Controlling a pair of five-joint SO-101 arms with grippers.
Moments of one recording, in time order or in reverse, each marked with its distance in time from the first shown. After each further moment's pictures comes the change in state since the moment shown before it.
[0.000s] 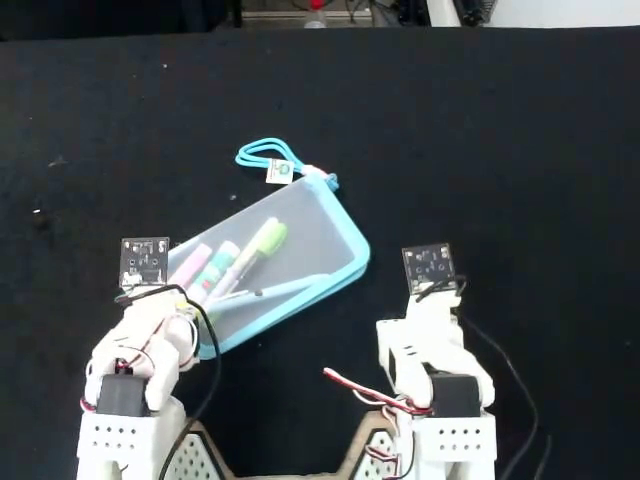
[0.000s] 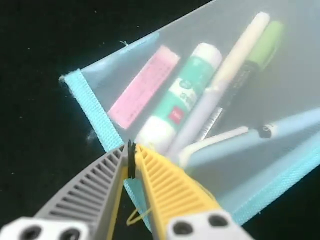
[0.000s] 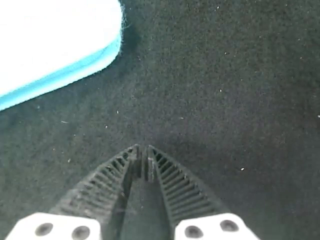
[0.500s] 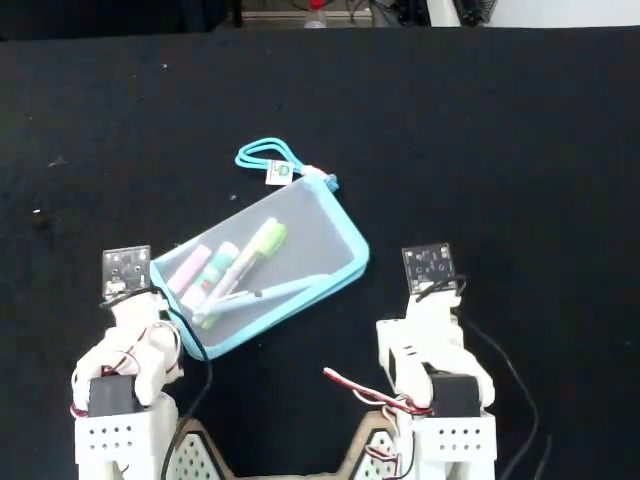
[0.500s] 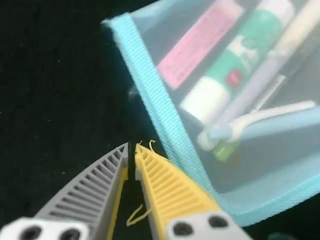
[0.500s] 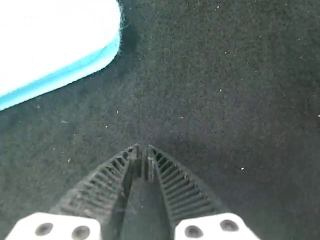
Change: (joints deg) left arm -10.0 -0.1 0.0 9.8 -4.2; right arm 0.0 0.0 0.0 0.0 0.0
